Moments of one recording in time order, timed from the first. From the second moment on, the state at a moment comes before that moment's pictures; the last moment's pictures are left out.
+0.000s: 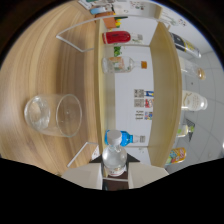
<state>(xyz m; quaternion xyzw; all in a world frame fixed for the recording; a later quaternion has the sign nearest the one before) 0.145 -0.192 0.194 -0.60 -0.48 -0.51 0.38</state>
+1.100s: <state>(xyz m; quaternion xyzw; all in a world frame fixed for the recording) 0.125 -0.206 0.236 -0.79 -0.18 -0.15 0.57</state>
